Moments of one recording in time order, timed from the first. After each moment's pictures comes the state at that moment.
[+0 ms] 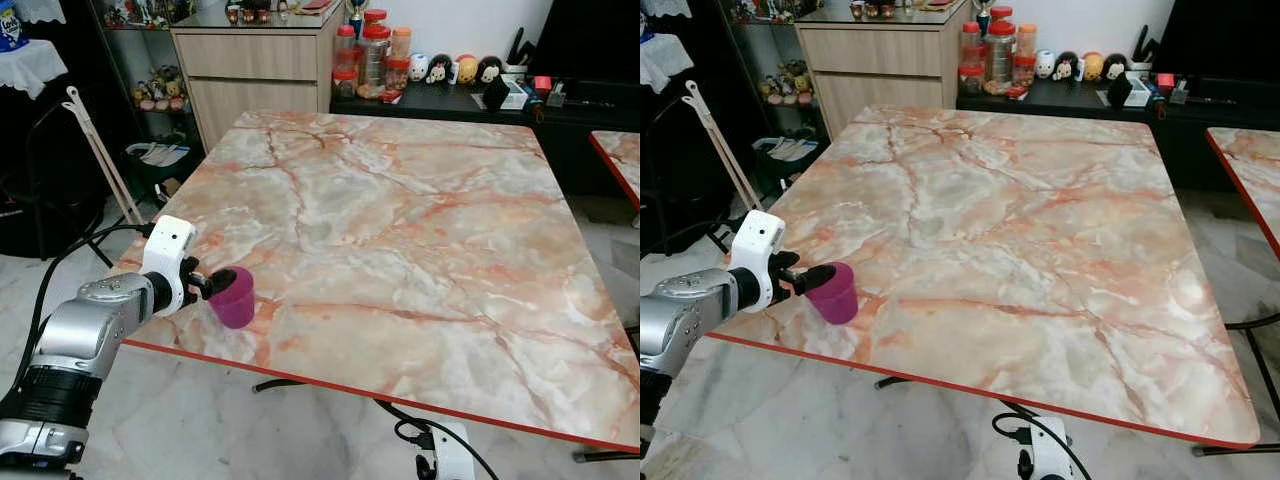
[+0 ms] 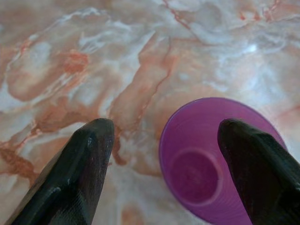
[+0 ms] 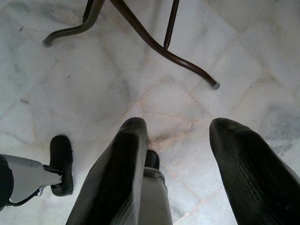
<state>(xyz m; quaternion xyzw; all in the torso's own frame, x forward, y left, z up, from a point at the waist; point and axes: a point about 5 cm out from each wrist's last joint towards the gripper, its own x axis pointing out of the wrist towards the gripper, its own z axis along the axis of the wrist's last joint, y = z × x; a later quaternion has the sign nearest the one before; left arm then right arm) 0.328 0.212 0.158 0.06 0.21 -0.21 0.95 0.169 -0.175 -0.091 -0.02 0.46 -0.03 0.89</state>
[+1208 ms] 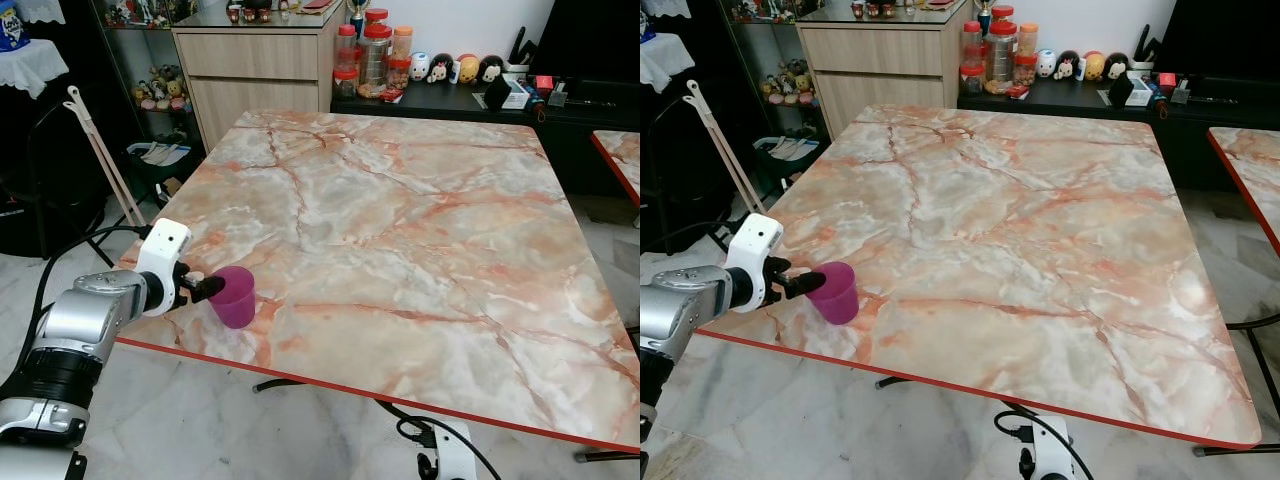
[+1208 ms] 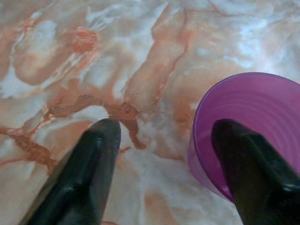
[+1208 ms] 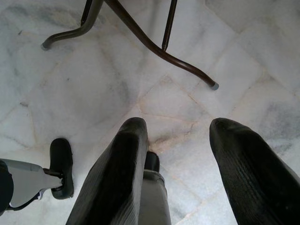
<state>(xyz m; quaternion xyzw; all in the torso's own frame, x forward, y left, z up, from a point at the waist) 0.337 0.224 0.151 0.09 0.26 -0.21 0.94 0.171 -0.176 -0.090 -0.02 0.45 -0.04 0.89</state>
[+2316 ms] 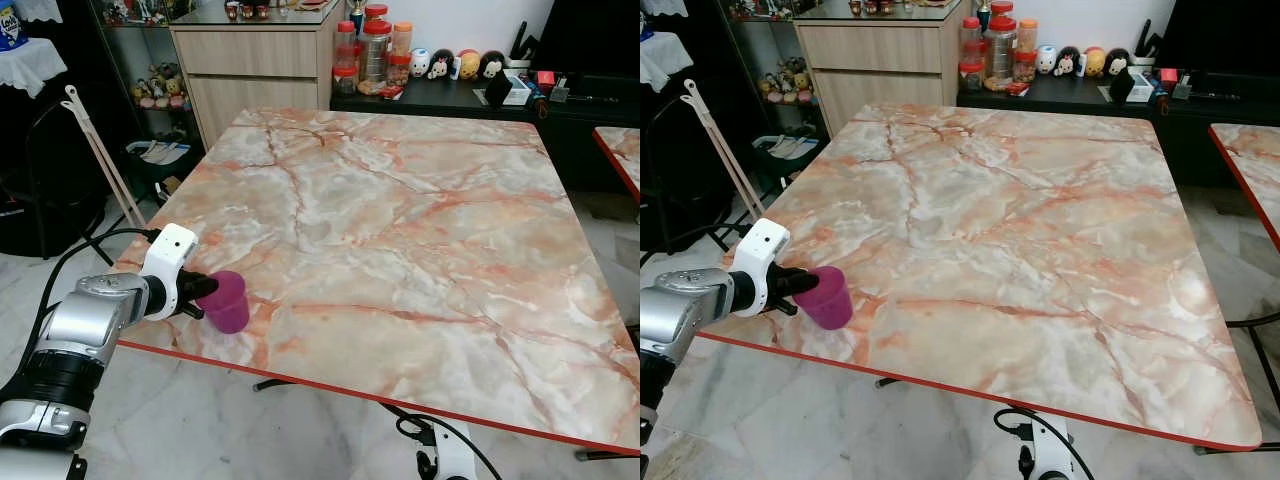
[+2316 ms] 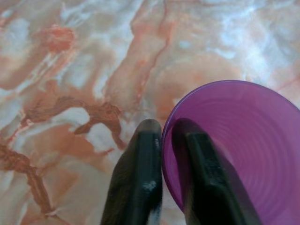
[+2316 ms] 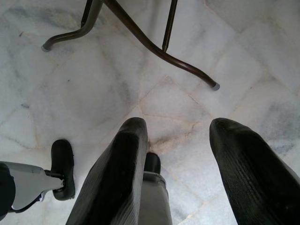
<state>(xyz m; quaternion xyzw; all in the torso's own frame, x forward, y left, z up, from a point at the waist) 0.334 0.222 0.148 0.10 0.26 -0.24 0.93 0.173 -0.176 -0.089 -0.01 0.45 -0.04 0.89</state>
